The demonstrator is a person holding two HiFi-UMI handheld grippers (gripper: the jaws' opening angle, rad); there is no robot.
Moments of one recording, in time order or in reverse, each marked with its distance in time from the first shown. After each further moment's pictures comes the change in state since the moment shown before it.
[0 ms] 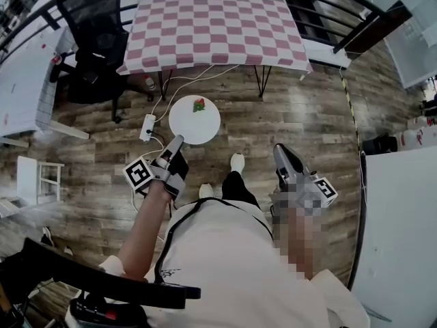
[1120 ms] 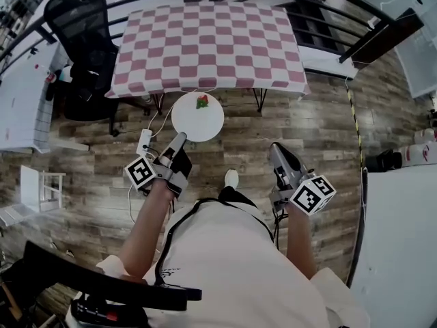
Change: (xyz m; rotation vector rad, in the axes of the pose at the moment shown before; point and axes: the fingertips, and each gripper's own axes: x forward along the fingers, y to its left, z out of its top) left arm 0.192 -0.014 0.023 0.016 -0.030 -0.017; right arm 0.085 -0.133 0.105 0.025 0.030 0.057
